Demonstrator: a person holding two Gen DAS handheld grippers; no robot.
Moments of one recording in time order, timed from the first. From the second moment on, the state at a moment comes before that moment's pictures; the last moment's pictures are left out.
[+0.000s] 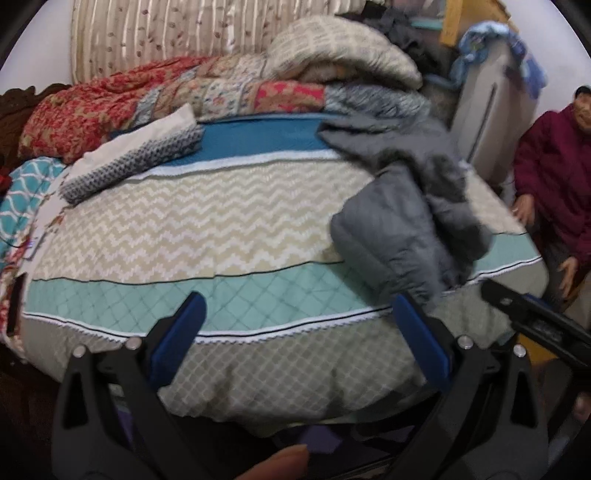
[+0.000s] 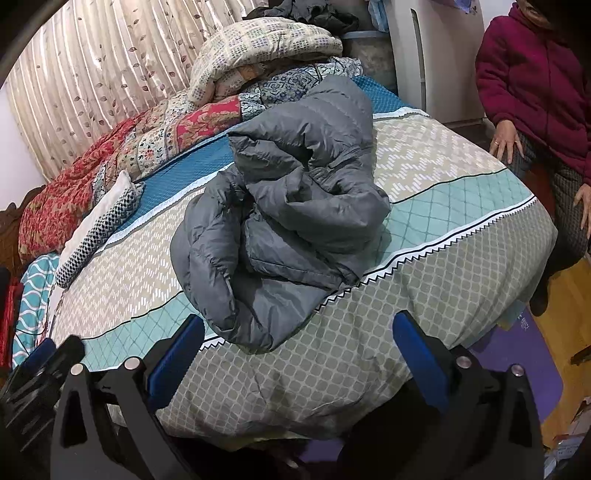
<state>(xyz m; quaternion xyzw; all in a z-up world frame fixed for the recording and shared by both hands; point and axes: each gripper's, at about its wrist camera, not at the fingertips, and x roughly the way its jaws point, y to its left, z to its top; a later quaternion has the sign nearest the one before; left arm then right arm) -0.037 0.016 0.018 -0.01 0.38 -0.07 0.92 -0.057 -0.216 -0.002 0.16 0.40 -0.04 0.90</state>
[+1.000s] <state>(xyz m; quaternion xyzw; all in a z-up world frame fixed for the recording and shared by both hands) 0.119 -0.111 0.036 0.33 0.25 -0.14 0.90 0.060 -0.394 -0.026 0.27 0.30 -0.03 0.92</state>
